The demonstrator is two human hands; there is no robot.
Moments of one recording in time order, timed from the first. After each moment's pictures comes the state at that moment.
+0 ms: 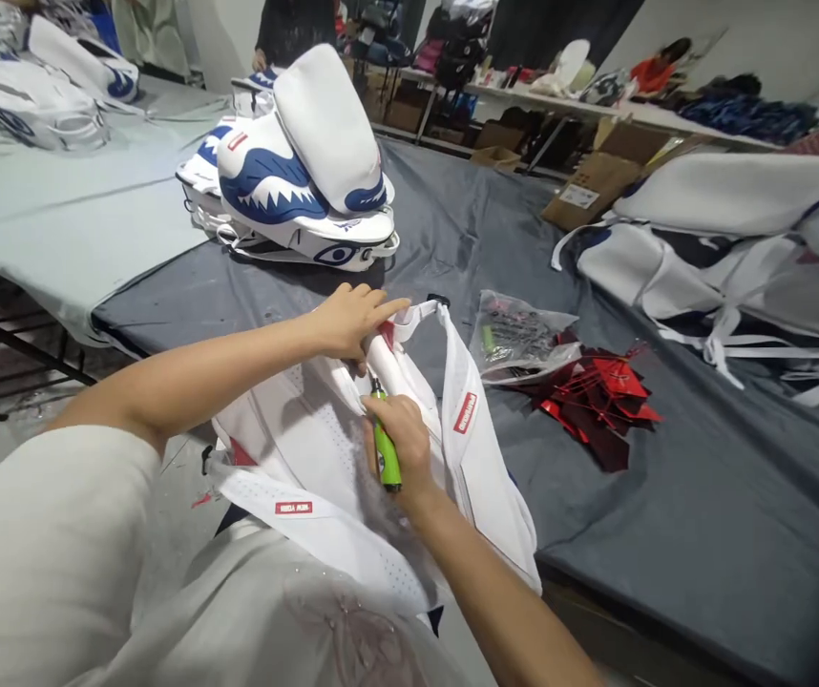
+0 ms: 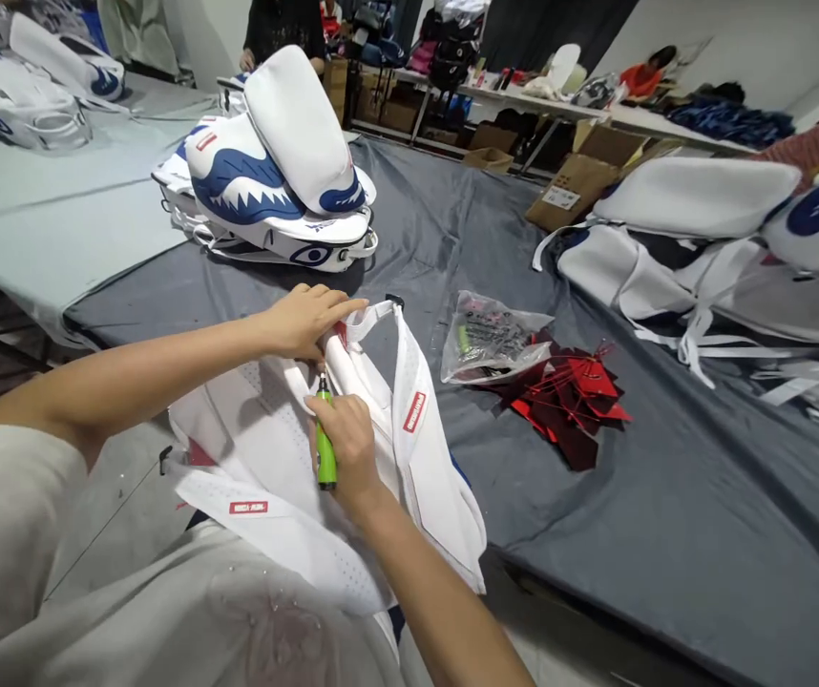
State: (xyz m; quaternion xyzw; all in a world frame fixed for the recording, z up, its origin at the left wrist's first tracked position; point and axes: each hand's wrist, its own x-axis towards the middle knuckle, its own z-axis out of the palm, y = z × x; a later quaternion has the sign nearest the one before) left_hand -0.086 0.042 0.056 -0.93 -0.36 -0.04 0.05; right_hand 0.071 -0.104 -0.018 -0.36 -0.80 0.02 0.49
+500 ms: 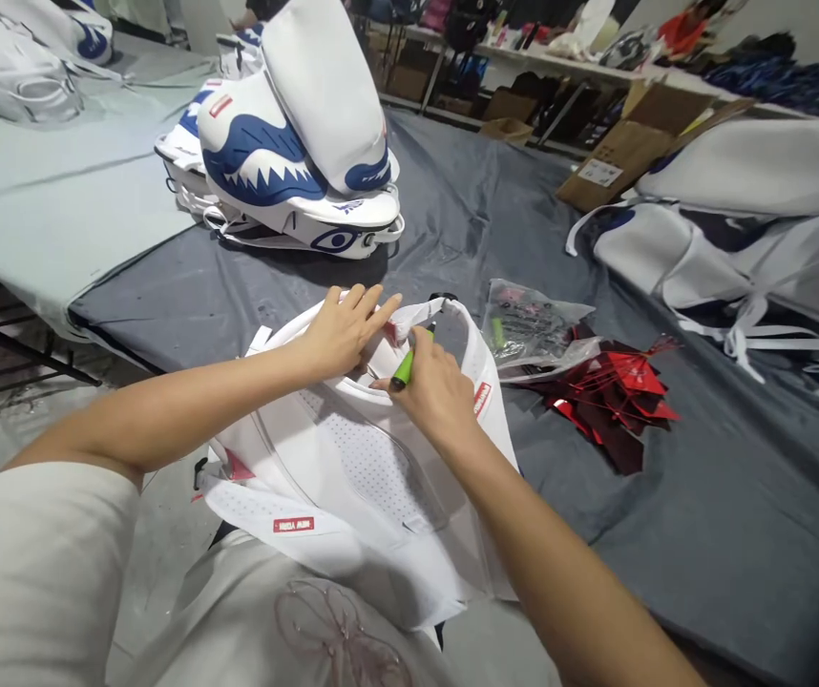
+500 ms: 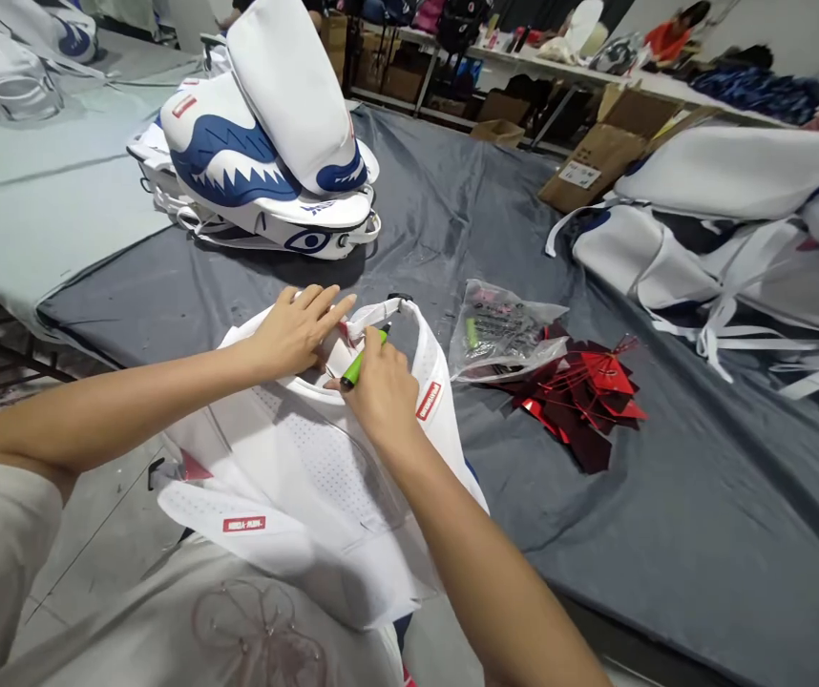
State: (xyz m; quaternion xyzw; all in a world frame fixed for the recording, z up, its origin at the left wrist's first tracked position) left_hand -0.077 0.026 0.030 -0.89 -0.44 -0.02 0.09; right_hand 0.080 -0.030 0.018 -0.68 -0.72 0.02 0.09
